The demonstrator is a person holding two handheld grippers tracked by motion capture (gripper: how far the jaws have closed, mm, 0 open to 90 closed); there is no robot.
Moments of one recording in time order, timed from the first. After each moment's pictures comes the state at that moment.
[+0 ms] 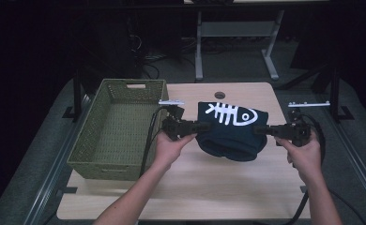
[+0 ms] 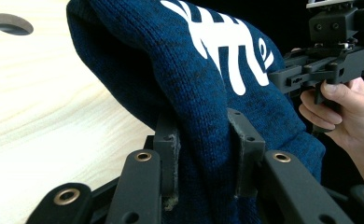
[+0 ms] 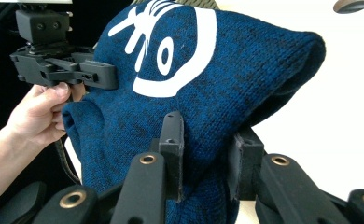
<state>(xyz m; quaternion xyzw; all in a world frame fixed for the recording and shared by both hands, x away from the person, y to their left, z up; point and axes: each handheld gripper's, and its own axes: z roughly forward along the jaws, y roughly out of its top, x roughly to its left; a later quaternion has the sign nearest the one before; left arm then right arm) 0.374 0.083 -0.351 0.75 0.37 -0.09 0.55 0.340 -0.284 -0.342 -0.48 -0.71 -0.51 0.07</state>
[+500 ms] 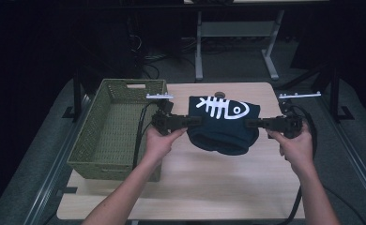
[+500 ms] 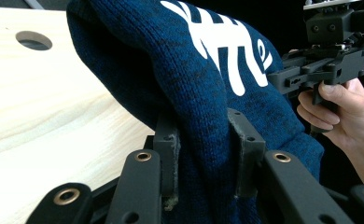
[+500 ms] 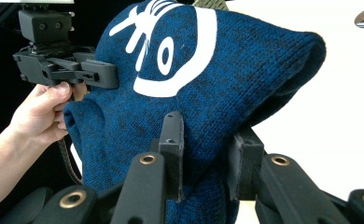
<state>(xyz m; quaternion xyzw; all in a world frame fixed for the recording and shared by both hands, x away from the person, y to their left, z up) 0.378 0.110 -0.334 0.74 0.37 -0.08 0.56 0.352 -0.259 -0.322 -0.47 -0.72 -0.51 0.07</state>
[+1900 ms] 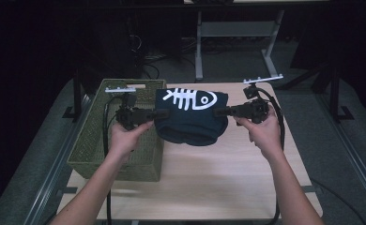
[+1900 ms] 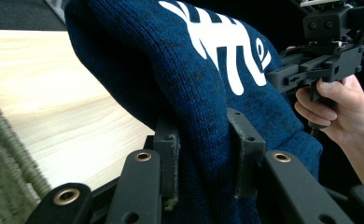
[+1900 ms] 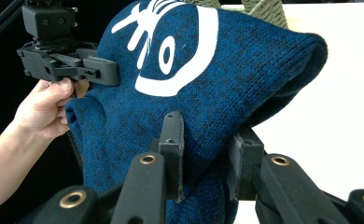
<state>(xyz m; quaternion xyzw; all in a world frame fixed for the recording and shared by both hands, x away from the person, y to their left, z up) 0.375 0.197 -0.307 0.72 0.39 -0.05 0.56 0.382 -0.175 -0.294 -0.42 -0.75 -0.50 0.09</state>
